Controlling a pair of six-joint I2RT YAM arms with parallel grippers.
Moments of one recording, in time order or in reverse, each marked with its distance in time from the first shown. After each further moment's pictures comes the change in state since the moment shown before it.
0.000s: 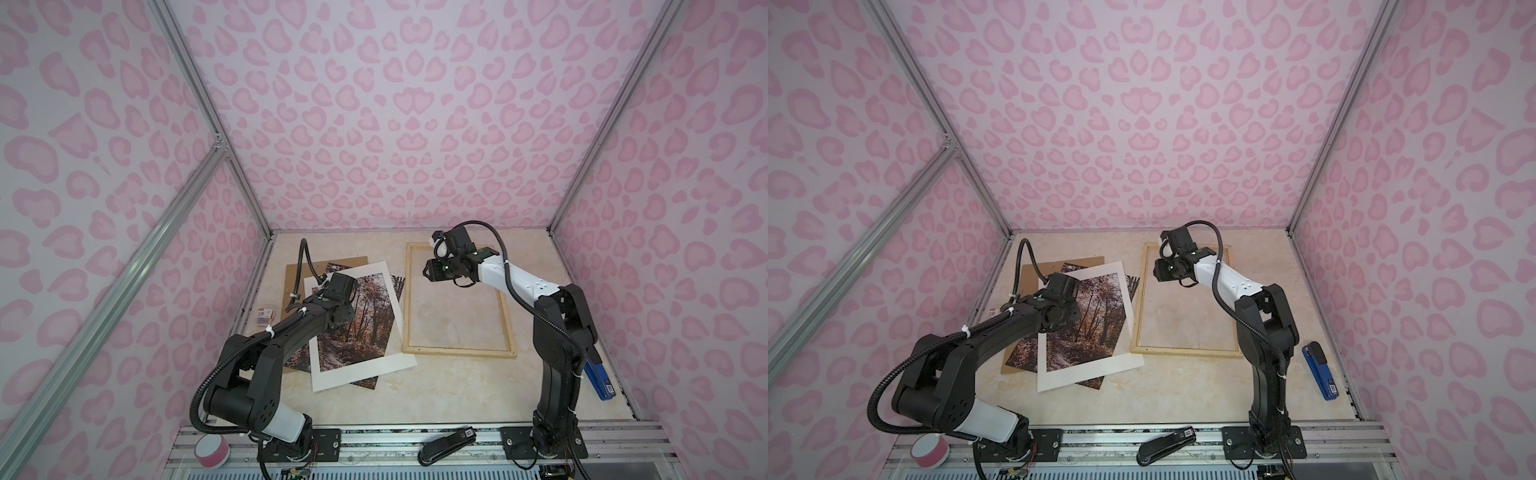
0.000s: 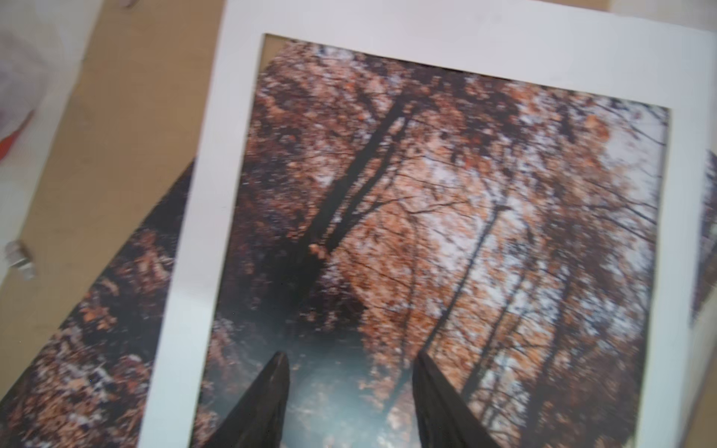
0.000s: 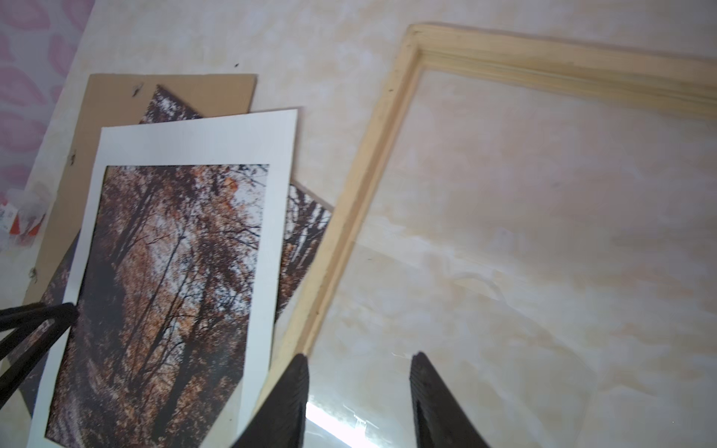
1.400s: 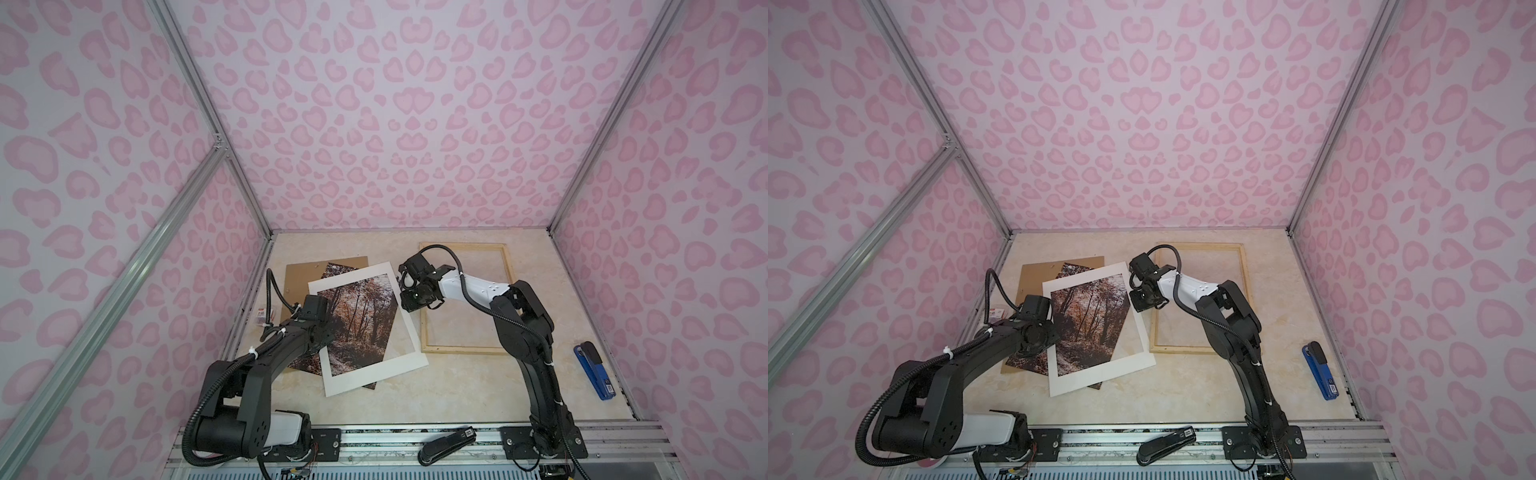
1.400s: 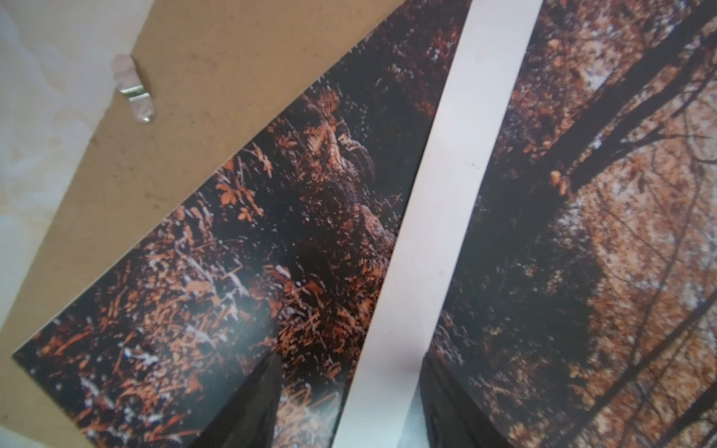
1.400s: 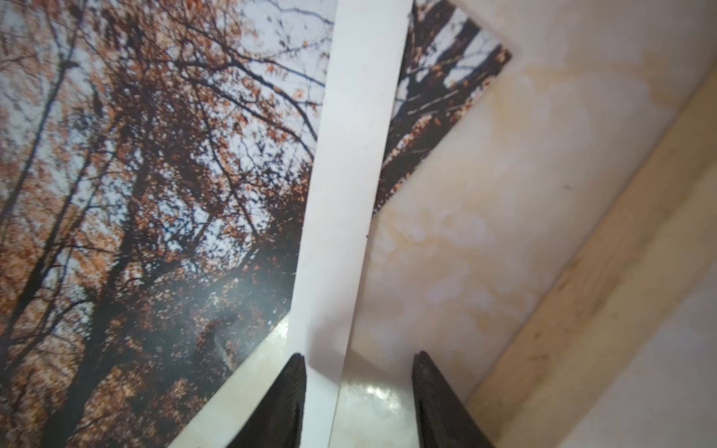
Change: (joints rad) left arm 0.156 -0.128 -0.233 0.005 0.106 -0.044; right arm 0.153 0.206 0.054 -0.099 0.060 -0.043
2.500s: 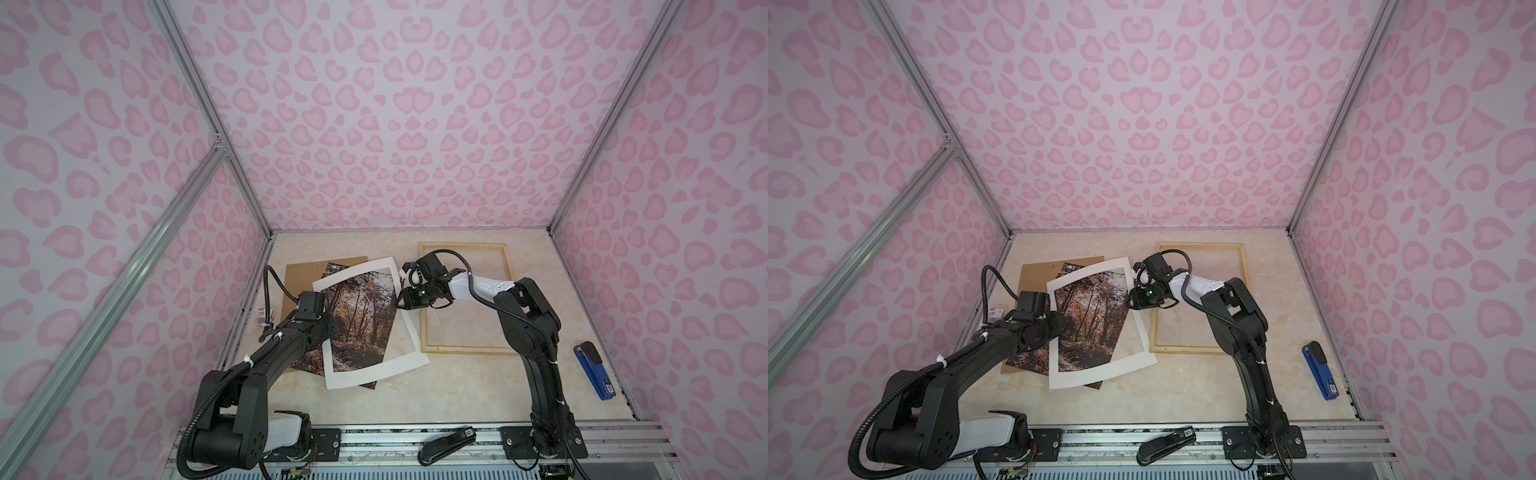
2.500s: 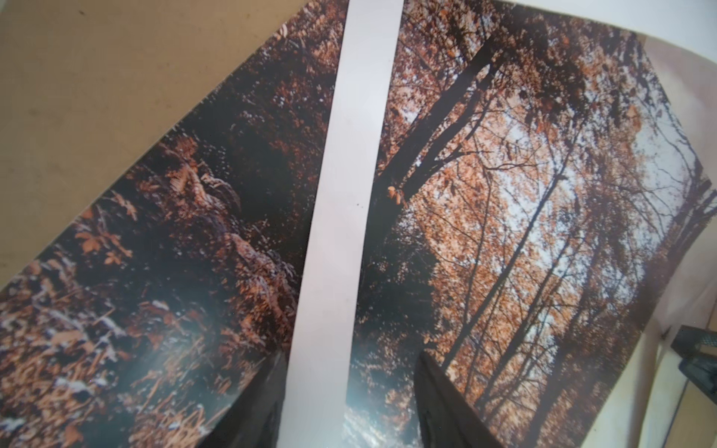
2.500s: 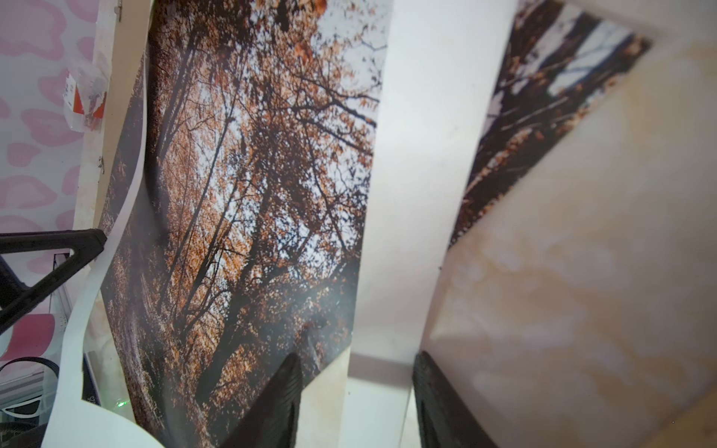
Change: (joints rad) left arm 0.000 -0.064 0.005 0.118 0.174 0.045; right arm -0.067 -0.004 -0.116 0.219 -0.335 0.097
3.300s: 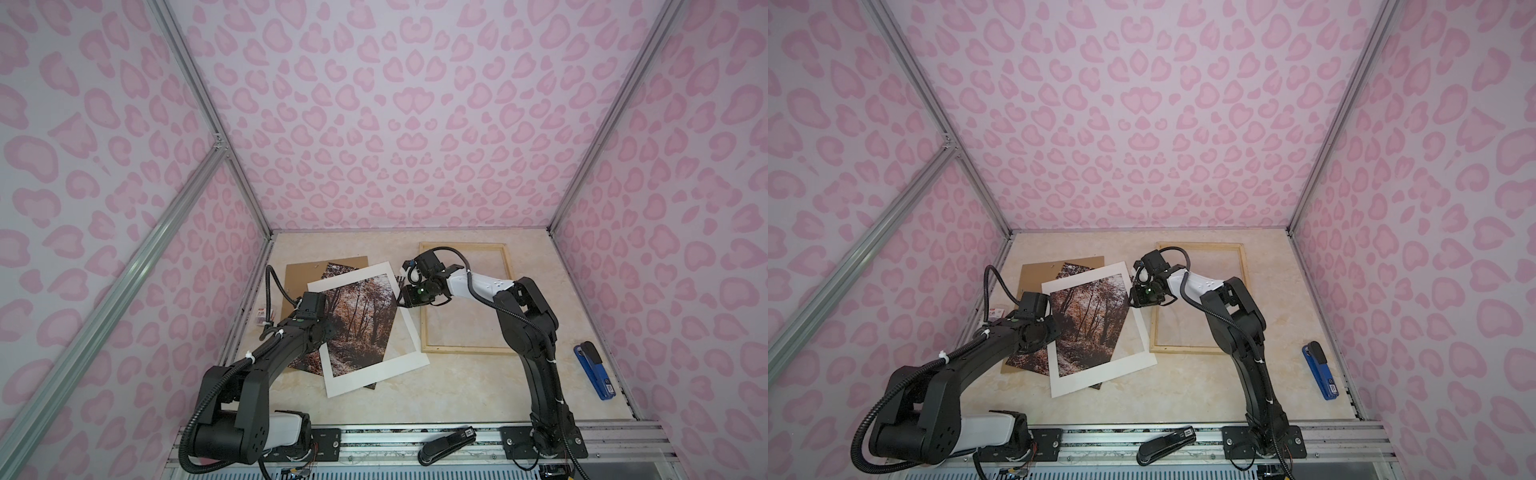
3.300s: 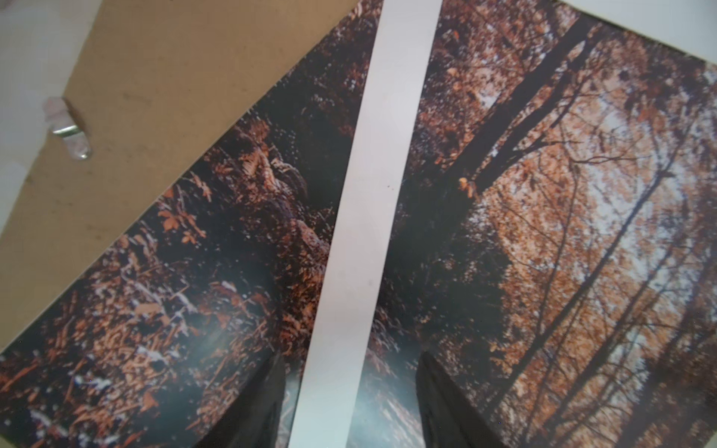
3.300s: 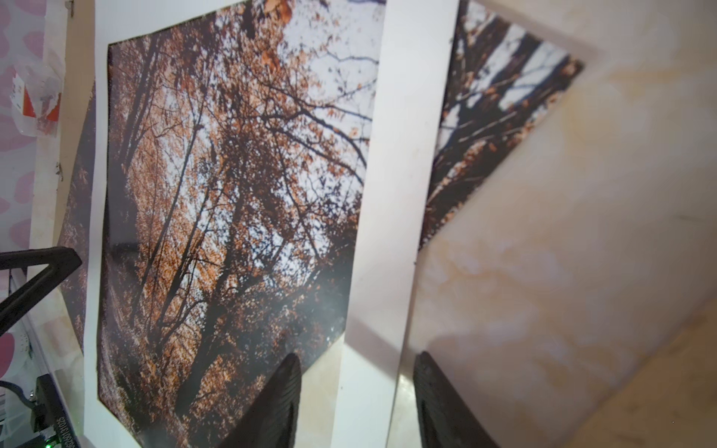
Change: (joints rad) left arm 0.000 0.035 0.008 -0.081 -0.108 -0.003; right arm -0.005 0.018 0.072 -0.090 0.084 -0.026
